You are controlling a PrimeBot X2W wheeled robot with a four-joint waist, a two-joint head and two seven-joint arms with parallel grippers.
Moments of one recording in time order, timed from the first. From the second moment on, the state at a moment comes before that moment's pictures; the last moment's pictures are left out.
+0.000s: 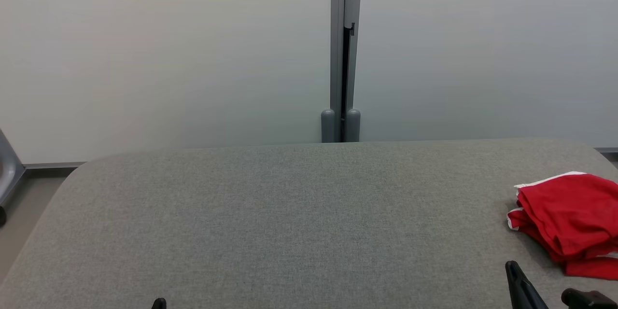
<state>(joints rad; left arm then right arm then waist) 0.25 0.09 -0.06 0.26 -0.35 -0.03 -0.24 0.13 -0.14 0.11 0.28 0.38 0.13 -0.24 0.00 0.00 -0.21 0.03</state>
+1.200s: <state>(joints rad) 0.11 0.08 0.01 0.25 -0.88 -0.07 -0.09 0.04 -0.10 0.02 0.27 0.90 0.13 -0.09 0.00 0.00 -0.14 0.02</state>
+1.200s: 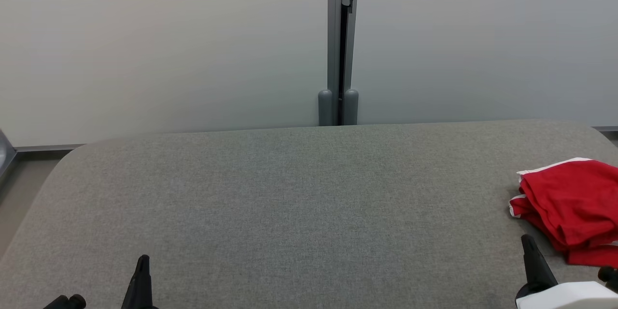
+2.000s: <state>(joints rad) 0.04 0.07 0.05 0.25 -1.14 -0.09 -0.02 -0.01 -0.08 -0.03 0.26 1.15 0.13 -0.02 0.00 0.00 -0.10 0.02</state>
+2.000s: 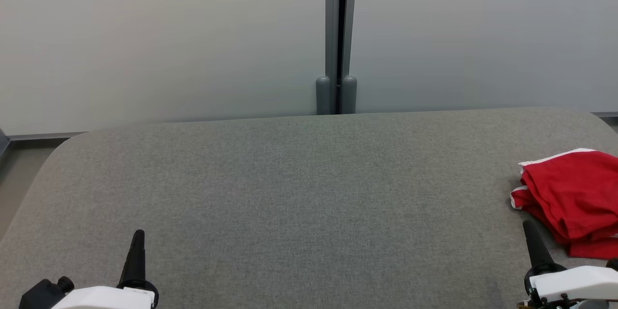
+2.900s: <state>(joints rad) -0.03 0.06 0.08 0.25 -1.37 -0.11 0.05 -0.05 -0.07 -0.07 0.25 1.37 0.13 0.04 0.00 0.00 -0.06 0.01</state>
